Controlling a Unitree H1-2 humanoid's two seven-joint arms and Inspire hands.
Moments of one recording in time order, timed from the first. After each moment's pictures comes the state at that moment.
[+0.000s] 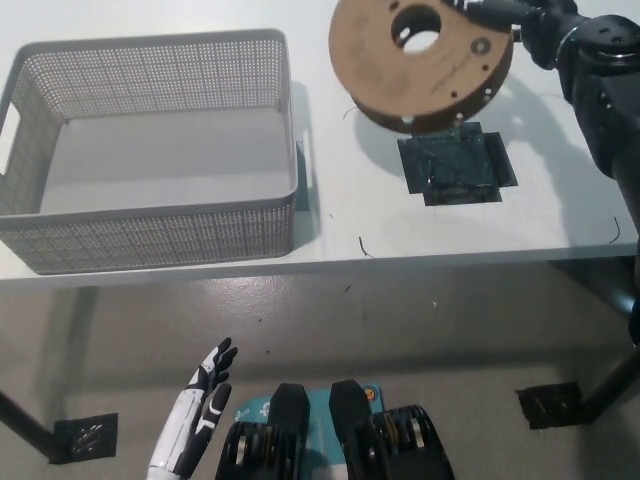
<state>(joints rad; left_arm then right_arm) -0.01 0.12 -0.08 0.29 0.18 -0.43 0.00 -1.40 -0.25 -0.32 1.43 -0.12 0.10 0.16</state>
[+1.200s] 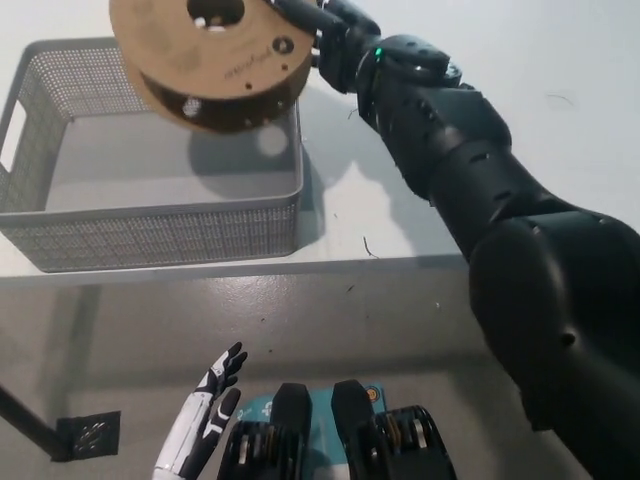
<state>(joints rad) -0.01 0.13 -0.11 0.29 0.18 -0.43 -0.02 -1.48 0.08 -0.35 1.44 0.09 0.16 0.00</state>
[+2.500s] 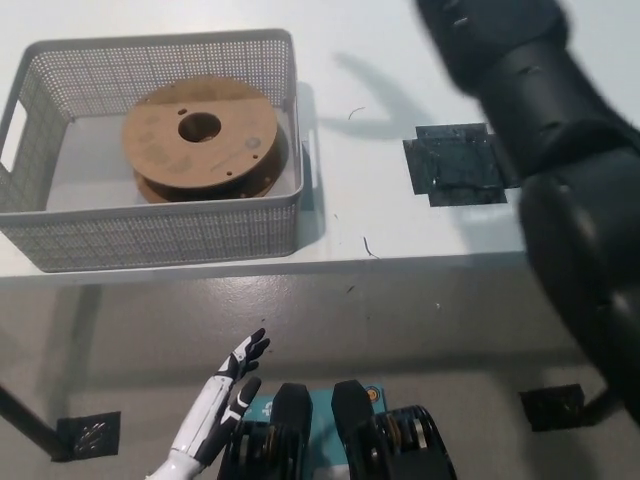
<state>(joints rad) -0.06 0.13 -0.13 0.29 0.18 -0.42 -0.06 -1.56 -0.06 -0.06 1.13 0.04 0.00 0.25</state>
